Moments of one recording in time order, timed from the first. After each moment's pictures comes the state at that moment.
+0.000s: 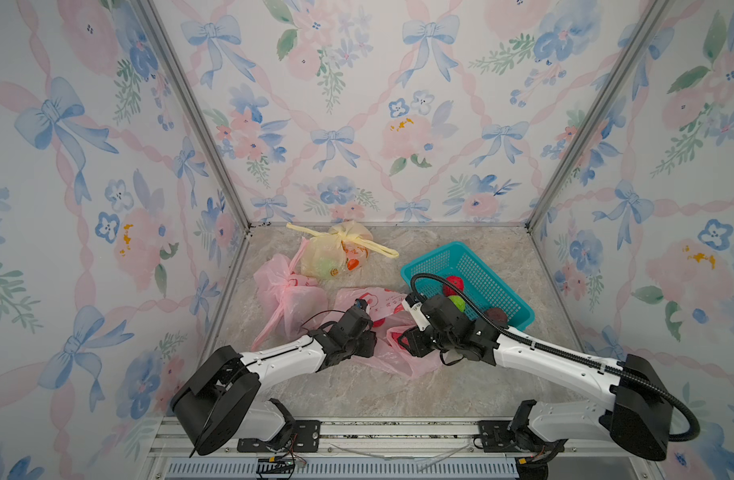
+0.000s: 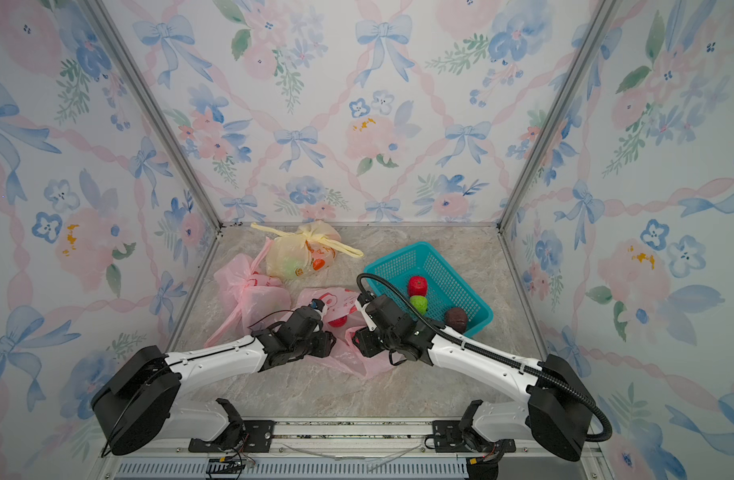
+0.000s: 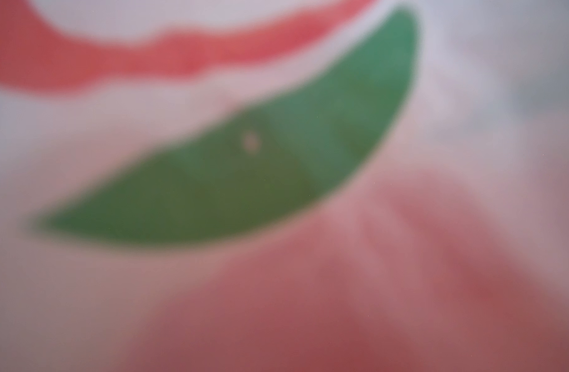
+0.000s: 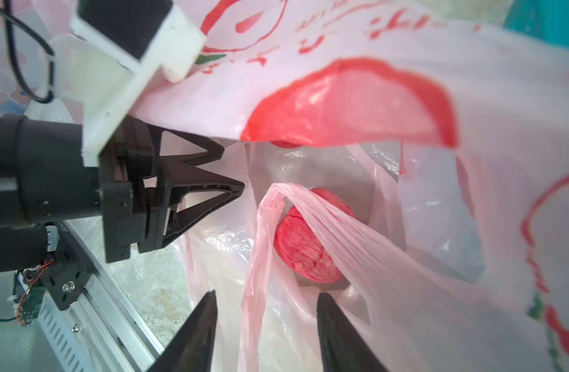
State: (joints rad) left arm -0.75 1.36 0.59 -0.14 -0.06 -0.51; right arm 0.90 1.31 0.87 -0.43 -0.06 0.41
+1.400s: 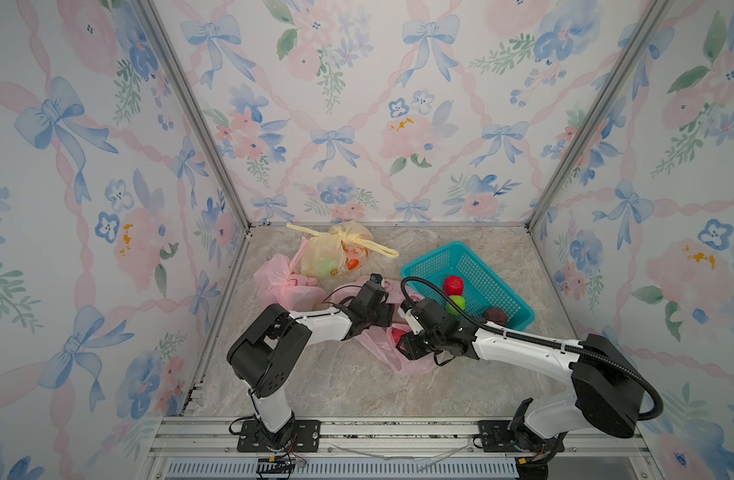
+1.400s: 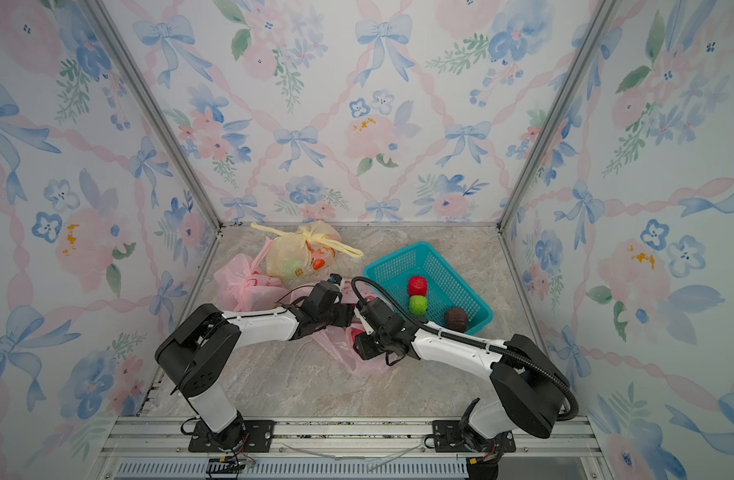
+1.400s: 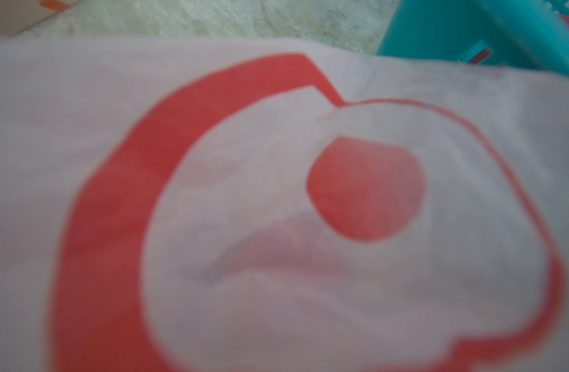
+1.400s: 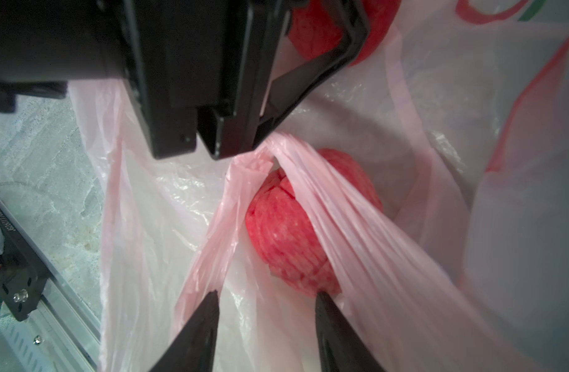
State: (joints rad) left arm -0.69 1.74 0.87 0.07 -0.07 -0.41; right arm 0.87 1.47 0.84 -0.38 -0.12 0.43
